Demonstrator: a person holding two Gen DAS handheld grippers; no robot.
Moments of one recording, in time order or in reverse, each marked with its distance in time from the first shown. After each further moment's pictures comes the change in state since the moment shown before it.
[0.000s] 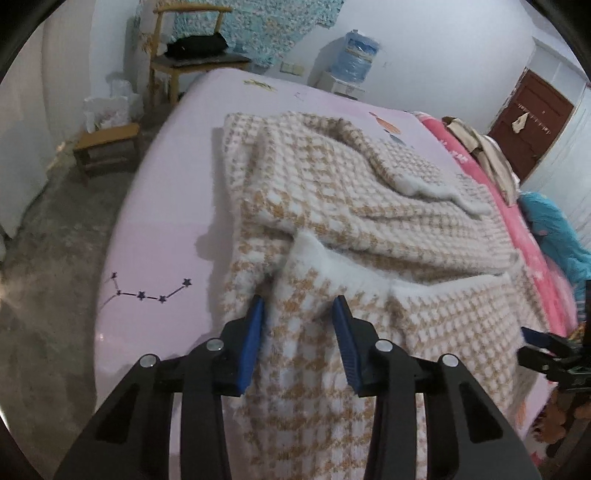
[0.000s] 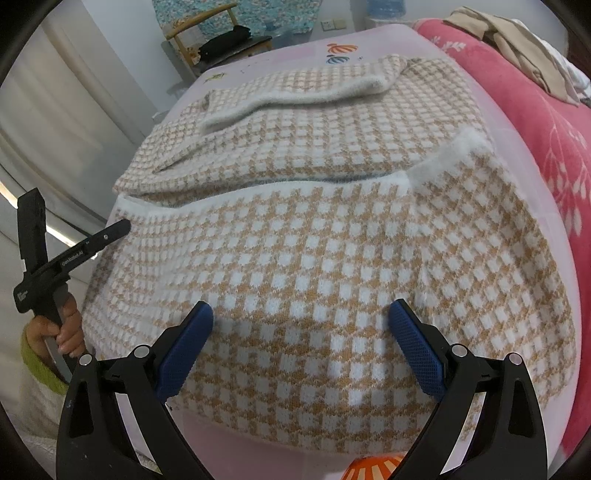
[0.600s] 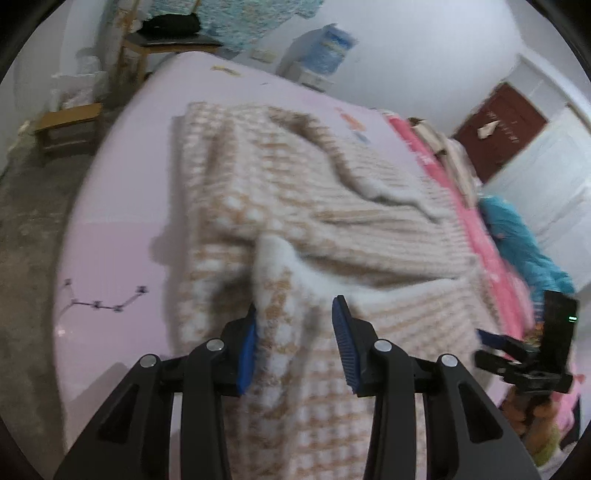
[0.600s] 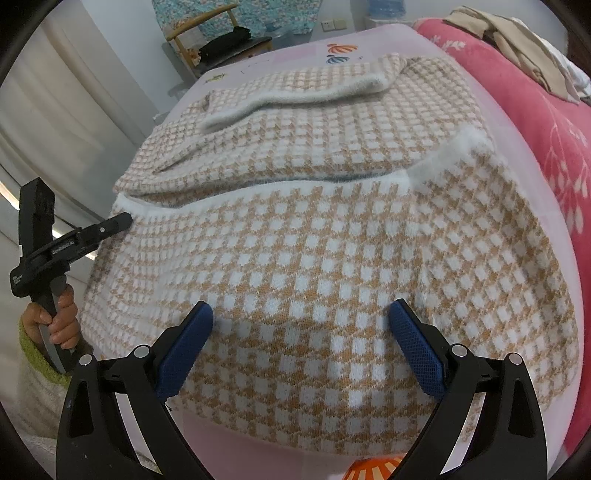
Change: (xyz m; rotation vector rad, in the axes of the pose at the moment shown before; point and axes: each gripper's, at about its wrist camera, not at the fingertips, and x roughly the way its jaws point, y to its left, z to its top) left arm 0.004 0.004 0.010 -0.021 0.037 -0.221; right arm 0.001 -0.001 -0.001 0.003 -0.002 0.008
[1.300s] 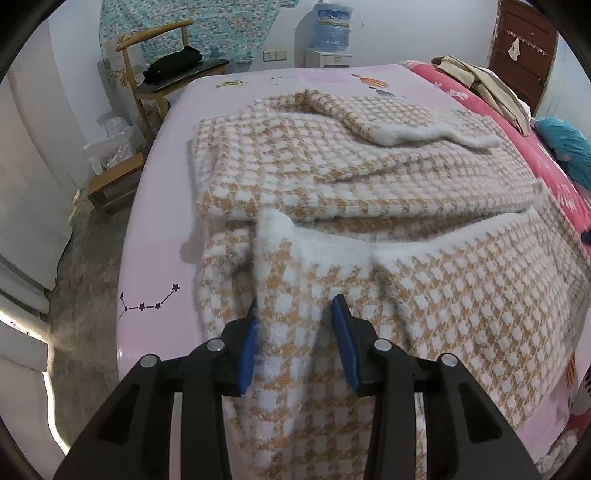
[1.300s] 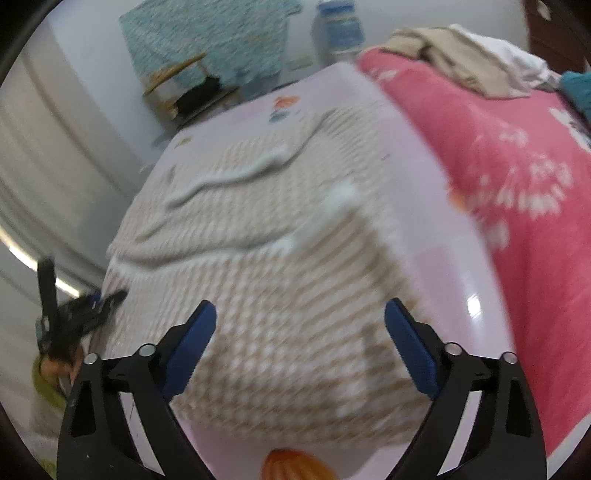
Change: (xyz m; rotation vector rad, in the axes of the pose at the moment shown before) left arm 0.017 -0.048 -0.020 0.242 0.053 0.440; right arm -0.064 -0.085 0.019 0.123 -0.175 -0.025
